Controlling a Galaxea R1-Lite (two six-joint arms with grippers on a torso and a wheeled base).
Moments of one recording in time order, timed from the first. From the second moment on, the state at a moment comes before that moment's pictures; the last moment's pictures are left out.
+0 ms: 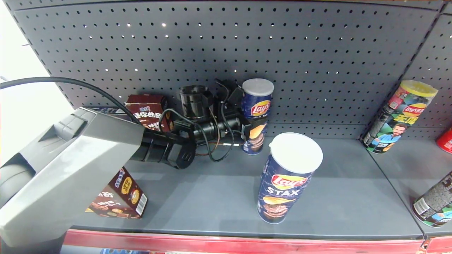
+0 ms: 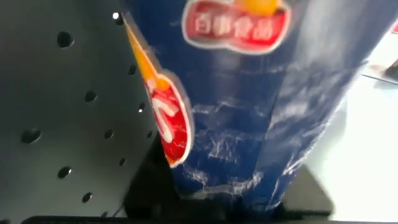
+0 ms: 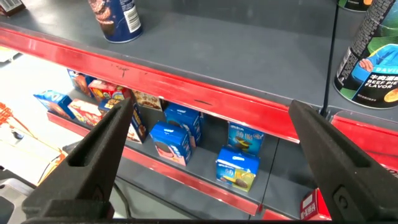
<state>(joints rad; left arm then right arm) -0.50 2.29 -1.57 -0.78 -0.58 0.11 0.38 0.00 0.00 0.01 0.03 0.00</state>
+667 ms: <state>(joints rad) -0.49 2.17 -1.40 -0.75 -0.58 0.11 0.38 0.00 0.00 0.01 0.03 0.00</state>
